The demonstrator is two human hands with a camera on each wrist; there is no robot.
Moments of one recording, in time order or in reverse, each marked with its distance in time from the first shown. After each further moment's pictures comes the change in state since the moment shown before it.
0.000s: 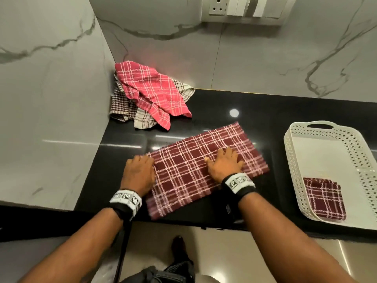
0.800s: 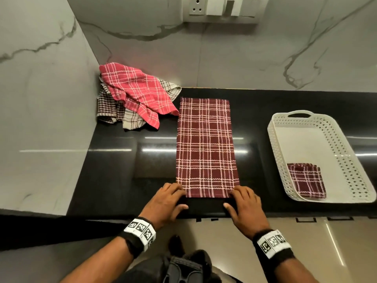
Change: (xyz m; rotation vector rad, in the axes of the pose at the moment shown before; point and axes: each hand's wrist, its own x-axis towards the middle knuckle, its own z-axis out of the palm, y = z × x) left_hand -0.075 0.072 0.036 -0.370 -0.099 0.504; right_hand -0.137 0.121 0.075 0.064 0.229 -0.237
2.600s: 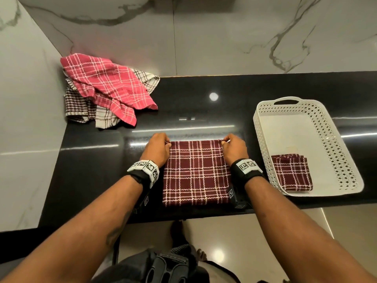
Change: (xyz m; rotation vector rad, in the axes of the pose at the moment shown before) left_hand 0.172 -0.023 -0.034 -0.197 0.121 -0.529; right_hand 0.176 0.040 -0.044 0.416 0.134 0.462
